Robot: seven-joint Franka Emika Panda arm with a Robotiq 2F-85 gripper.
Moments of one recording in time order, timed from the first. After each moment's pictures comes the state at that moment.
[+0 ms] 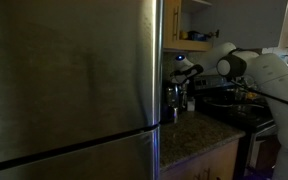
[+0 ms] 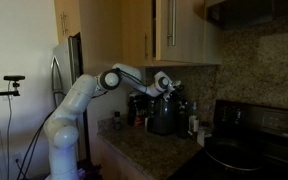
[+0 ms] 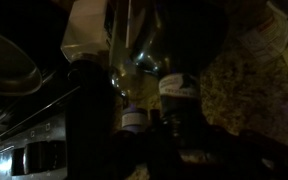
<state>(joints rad) 0.14 0.60 -0.26 -1.33 -0.50 2.52 0.90</state>
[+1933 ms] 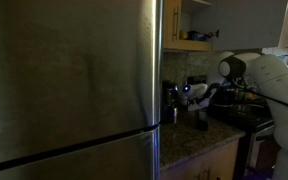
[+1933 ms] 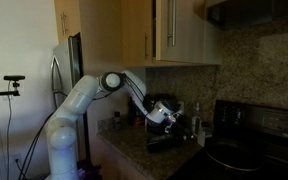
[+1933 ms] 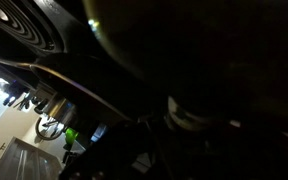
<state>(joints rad) 0.03 0.62 -0.27 -1.71 -1.22 2.44 1.40</state>
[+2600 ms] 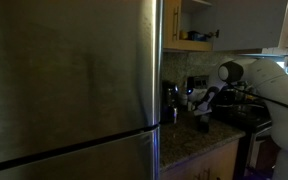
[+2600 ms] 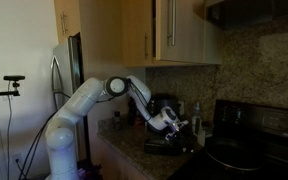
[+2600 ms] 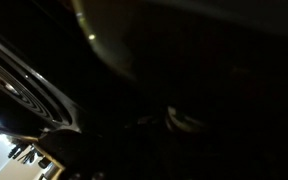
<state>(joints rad) -0.07 0.71 -0.21 -1.67 -0.98 2.38 1.23</state>
